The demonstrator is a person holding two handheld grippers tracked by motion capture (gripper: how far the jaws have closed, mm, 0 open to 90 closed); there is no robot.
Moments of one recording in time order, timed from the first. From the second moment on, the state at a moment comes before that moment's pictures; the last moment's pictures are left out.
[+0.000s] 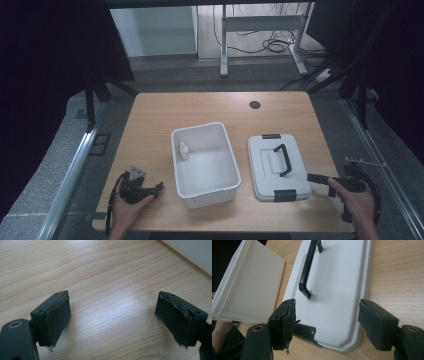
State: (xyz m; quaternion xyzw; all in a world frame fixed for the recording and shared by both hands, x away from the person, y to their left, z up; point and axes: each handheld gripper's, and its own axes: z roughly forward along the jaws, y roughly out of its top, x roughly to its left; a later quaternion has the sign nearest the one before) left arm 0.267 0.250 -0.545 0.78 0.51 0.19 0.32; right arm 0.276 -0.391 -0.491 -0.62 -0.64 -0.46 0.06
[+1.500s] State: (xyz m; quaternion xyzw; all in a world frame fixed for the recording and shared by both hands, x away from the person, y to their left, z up) left arm 0.266 0.251 -0.545 0.78 0.51 0.19 0.32; right arm 0.326 -0.331 -0.435 -0.59 -0.71 -0.39 0.08
